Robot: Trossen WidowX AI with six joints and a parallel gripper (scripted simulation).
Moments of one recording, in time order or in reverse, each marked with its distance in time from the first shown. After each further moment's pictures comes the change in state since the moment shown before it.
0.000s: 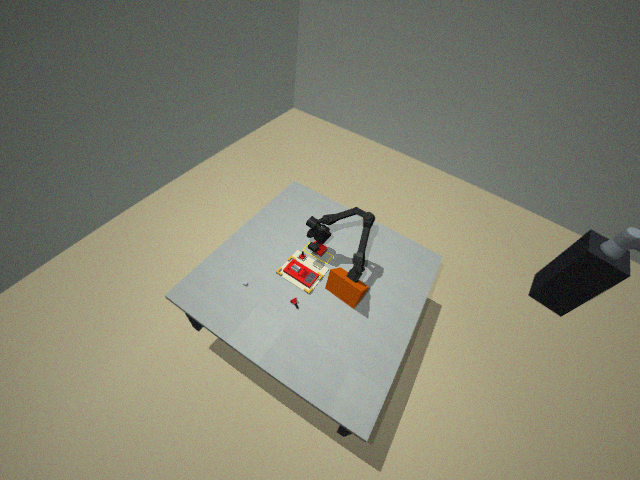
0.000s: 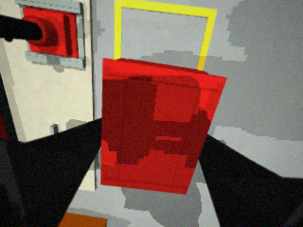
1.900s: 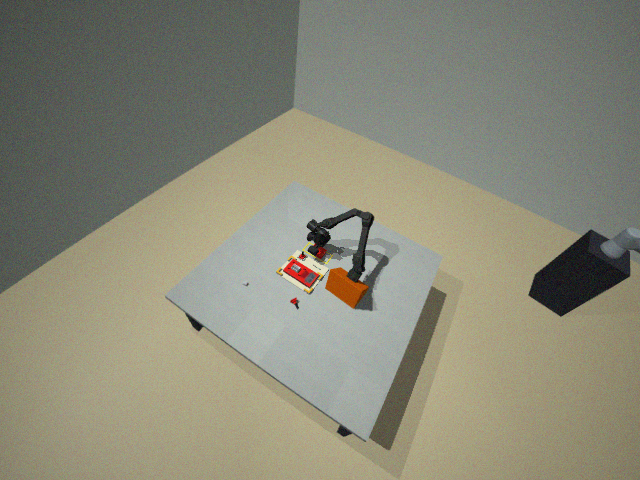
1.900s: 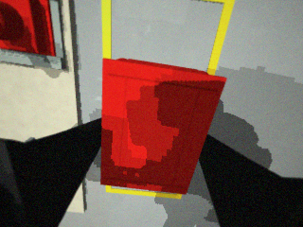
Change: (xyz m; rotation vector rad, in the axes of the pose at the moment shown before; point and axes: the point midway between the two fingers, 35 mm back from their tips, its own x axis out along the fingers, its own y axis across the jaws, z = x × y) arm 0.032 -0.001 -0.003 -0.002 0.002 -0.006
